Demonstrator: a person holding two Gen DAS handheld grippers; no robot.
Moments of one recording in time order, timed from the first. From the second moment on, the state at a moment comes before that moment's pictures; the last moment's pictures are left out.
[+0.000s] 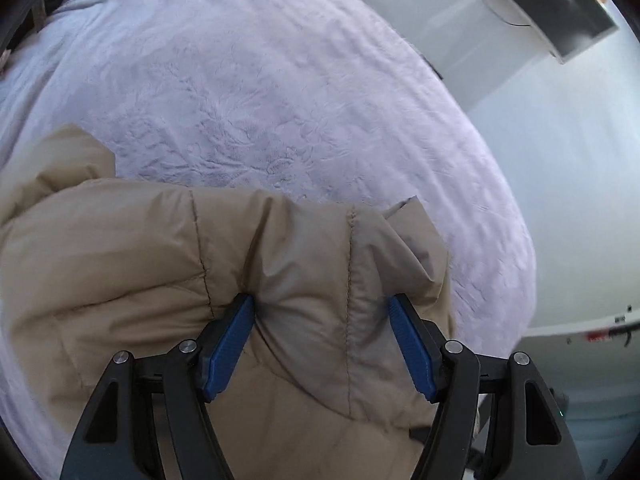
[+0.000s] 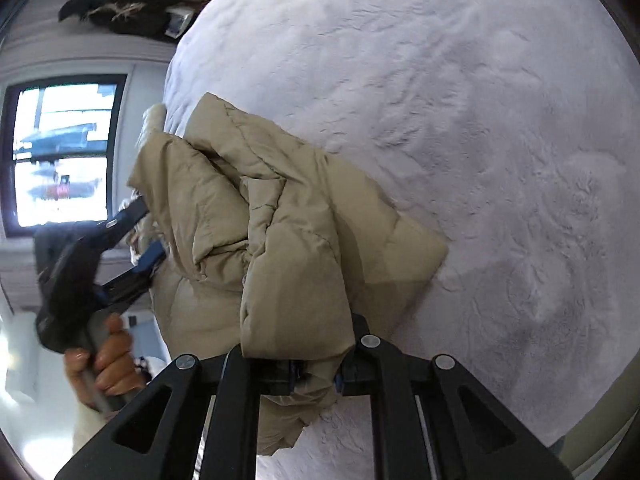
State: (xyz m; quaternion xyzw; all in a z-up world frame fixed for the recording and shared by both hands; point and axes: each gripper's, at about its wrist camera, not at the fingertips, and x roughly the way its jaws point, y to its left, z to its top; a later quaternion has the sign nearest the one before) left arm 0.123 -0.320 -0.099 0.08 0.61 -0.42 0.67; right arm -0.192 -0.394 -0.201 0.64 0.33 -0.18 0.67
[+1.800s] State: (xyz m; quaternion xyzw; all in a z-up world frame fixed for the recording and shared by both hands) left arm 0.107 -0.128 -0.073 0.01 0.59 -0.32 0.74; right arm -0.125 -0.395 -0.151 0.25 0.54 -0.24 0.77
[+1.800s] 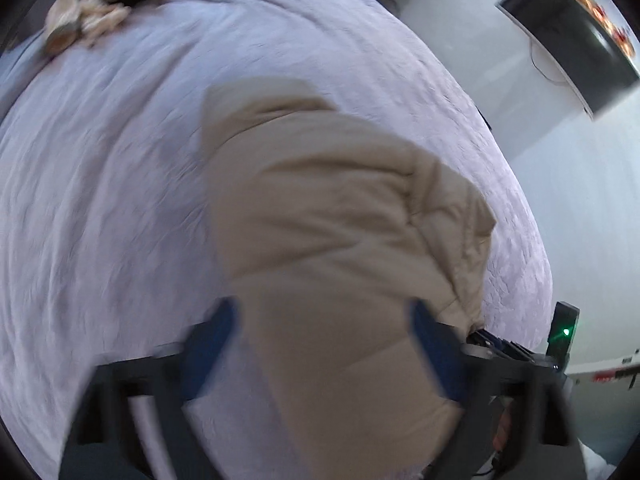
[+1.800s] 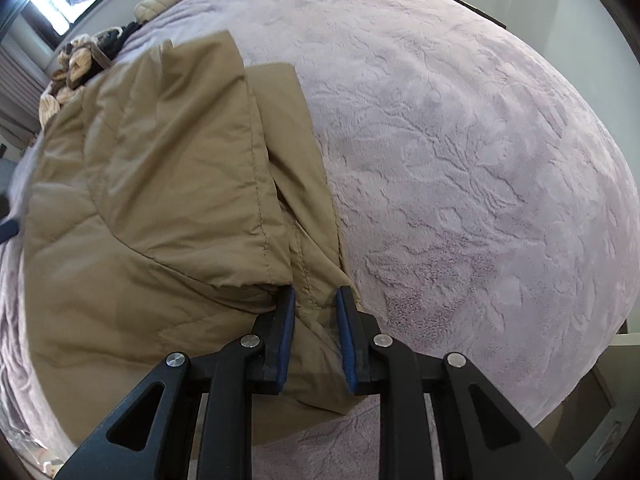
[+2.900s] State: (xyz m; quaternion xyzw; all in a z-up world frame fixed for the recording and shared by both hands) left arm 0.123 -0.097 -0.181 -0.20 0.67 -0.33 0.63; right arm -0.065 -0.438 -0.082 0.26 0.52 -0.15 0.80
